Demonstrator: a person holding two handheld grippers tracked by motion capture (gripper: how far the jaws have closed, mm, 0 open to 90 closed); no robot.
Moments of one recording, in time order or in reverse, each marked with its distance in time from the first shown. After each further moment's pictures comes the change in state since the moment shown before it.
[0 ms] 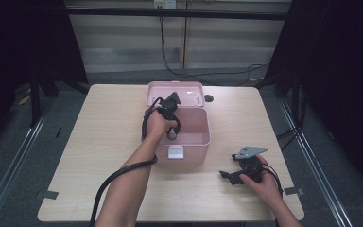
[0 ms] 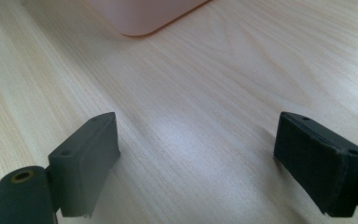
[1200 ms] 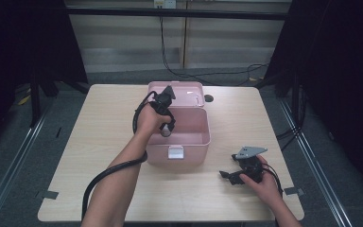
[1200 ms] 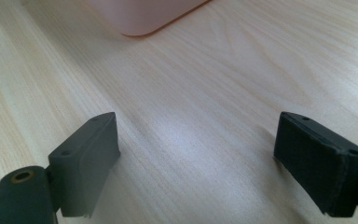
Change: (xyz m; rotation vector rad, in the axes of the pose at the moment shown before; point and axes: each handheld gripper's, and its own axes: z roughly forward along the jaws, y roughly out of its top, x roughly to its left) left arm 0.005 -0.004 -0.039 0.045 -0.001 0.017; right arm 0.000 0.000 0.000 -0.001 0.000 -0.002
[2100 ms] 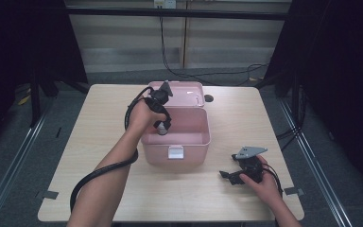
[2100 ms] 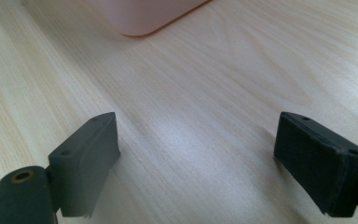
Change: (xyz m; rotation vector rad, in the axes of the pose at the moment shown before) left arm 0.000 -0.010 -0.032 0.001 -0.008 0.063; right arm 0.000 0.000 0.000 0.002 0.002 0.003
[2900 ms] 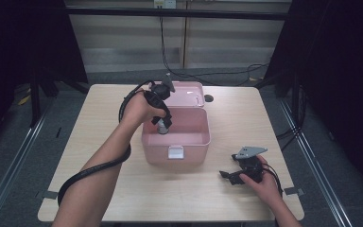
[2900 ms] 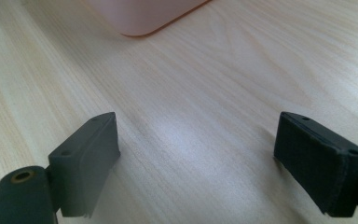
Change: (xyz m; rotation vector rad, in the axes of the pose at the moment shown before) left arm -0.017 0.000 -0.038 0.032 -0.054 0.081; right arm 0.000 0.000 0.000 0.002 0.001 0.000
